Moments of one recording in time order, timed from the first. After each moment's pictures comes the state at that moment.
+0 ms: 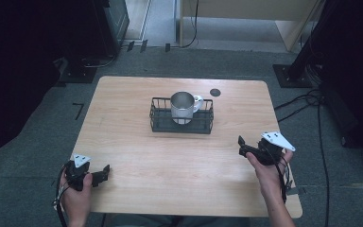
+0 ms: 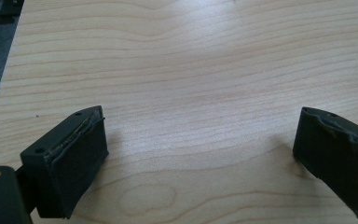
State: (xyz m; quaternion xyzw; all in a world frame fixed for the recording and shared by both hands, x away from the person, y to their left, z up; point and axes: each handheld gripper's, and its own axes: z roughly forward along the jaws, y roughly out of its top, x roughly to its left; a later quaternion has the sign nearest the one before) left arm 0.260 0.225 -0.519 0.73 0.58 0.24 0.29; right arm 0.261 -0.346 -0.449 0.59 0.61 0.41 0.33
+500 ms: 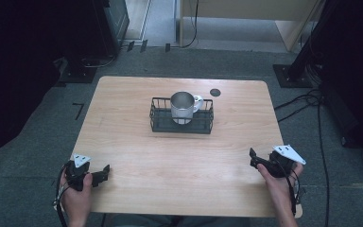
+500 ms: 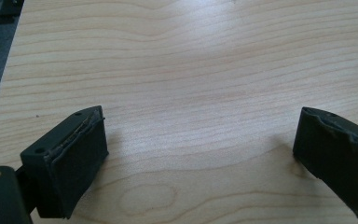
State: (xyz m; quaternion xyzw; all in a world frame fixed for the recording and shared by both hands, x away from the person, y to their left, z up) left arm 0.260 0.225 -0.519 0.73 0.58 0.24 0.29; right arm 0.236 -0.381 -0.488 0.62 0.60 0.38 0.32
